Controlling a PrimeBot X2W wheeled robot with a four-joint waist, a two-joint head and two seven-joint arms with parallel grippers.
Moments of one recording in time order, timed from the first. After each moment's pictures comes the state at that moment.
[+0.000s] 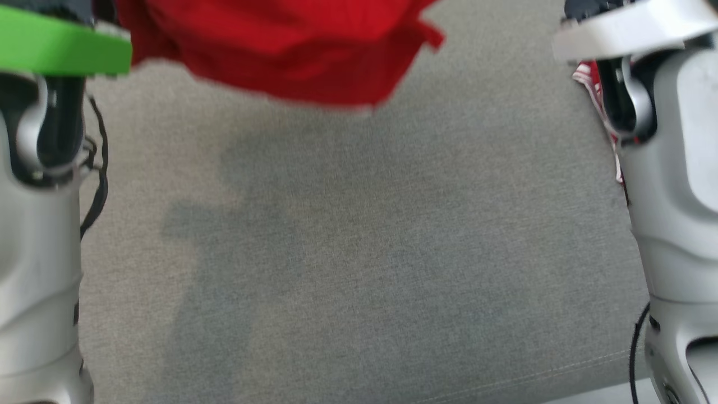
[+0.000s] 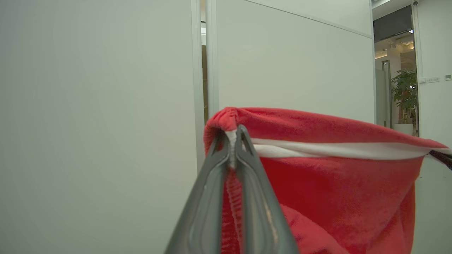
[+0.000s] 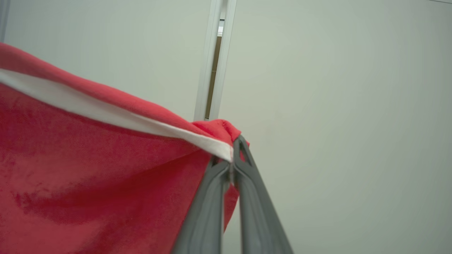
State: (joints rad) left arm -0.88 0.28 -0.15 -0.03 -0.46 -0.11 0.03; right arm -0.91 -0.17 0.14 0.18 0.14 0.13 -0.15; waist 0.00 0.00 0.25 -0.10
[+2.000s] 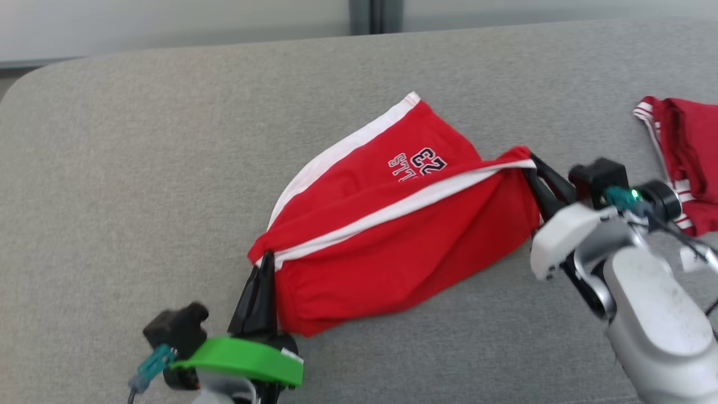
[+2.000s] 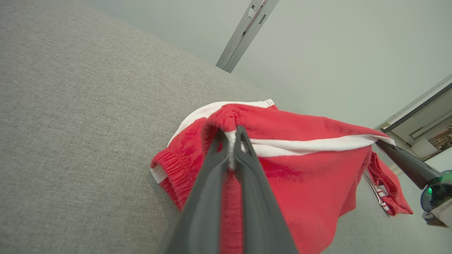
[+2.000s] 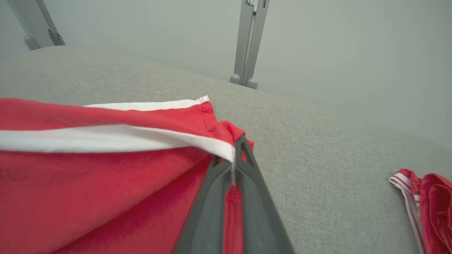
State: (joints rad) left arm -0.03 0.06 -0.34 0.06 -0.67 0.03 -0.21; right arm -0.42 -0.28 0.27 0.31 0.19 0.13 0.00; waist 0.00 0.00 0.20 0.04
